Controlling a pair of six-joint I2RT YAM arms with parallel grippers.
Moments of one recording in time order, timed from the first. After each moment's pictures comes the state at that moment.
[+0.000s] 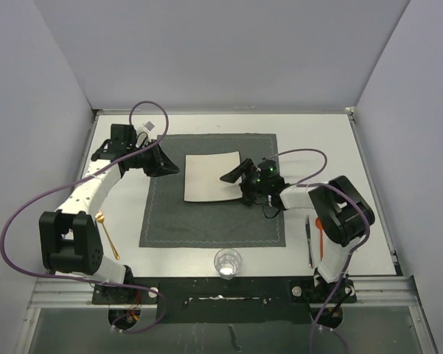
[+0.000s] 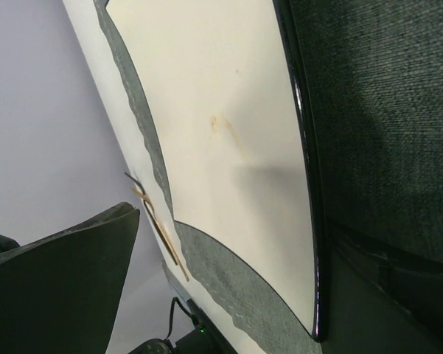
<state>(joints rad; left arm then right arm) -0.10 1.50 1.17 -0.54 0.66 -0.58 0.49 1.83 0.77 0.49 -0.32 1.31</state>
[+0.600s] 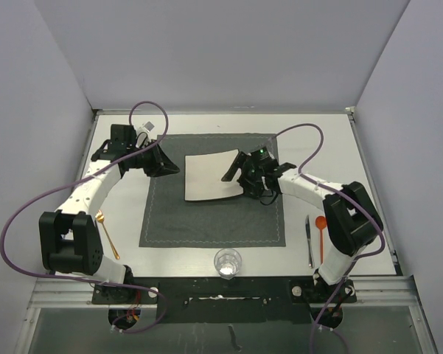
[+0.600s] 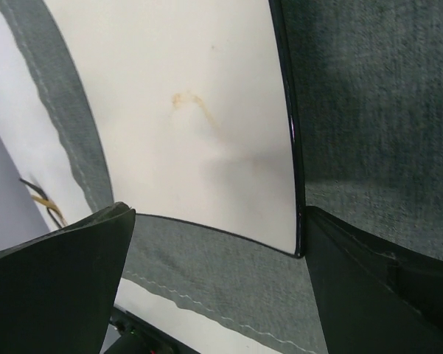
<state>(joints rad) -0.10 1.50 1.17 -0.53 0.67 -0.59 0.54 1.71 1.08 -0.21 -0.13 1.02</state>
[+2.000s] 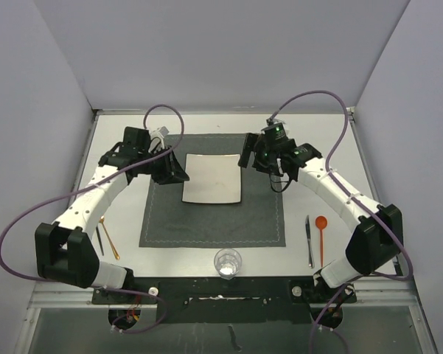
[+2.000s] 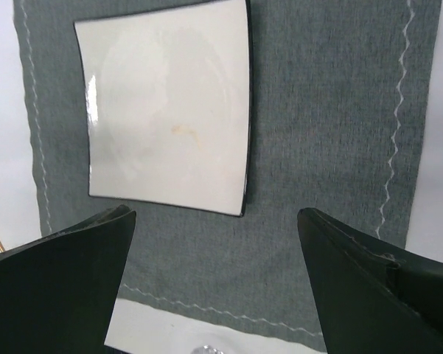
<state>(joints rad) -0.23 1.42 1.17 -0.64 0.55 -0.54 0.52 1.53 1.34 -0.62 0.09 0.65</state>
